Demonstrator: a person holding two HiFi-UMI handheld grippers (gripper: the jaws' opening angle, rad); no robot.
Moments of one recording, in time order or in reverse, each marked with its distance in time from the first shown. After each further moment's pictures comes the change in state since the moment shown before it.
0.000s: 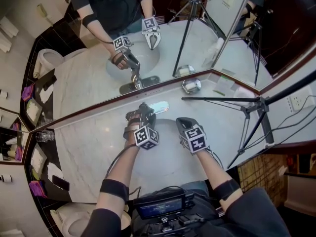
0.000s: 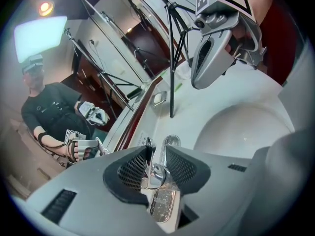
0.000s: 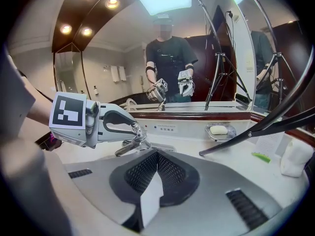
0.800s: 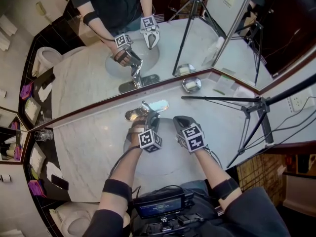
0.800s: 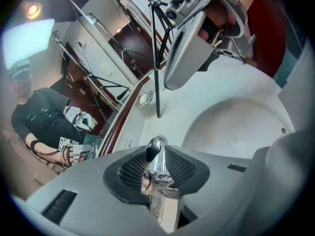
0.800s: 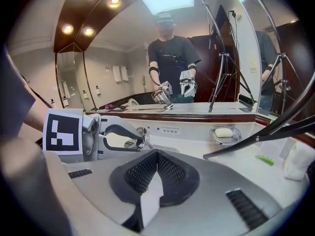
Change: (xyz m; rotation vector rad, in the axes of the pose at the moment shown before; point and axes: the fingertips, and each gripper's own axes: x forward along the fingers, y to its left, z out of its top) left arm 0.002 -0.034 0.006 0.074 0.003 -0.055; right arm 0.008 0.011 0.009 -0.014 0.000 0.020
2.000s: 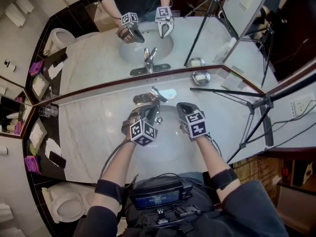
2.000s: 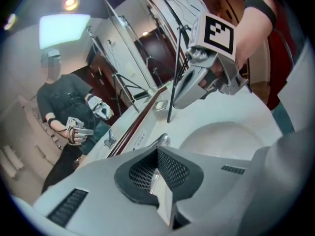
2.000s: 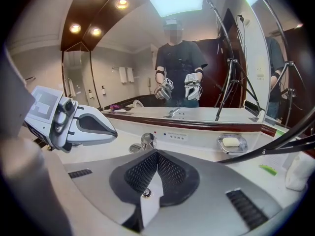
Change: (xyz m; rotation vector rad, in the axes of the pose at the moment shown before) left arm -0.085 0.016 -0.013 -0.261 -0.048 0.043; right arm 0.003 0.015 0.011 -0.059 -0.028 0.038
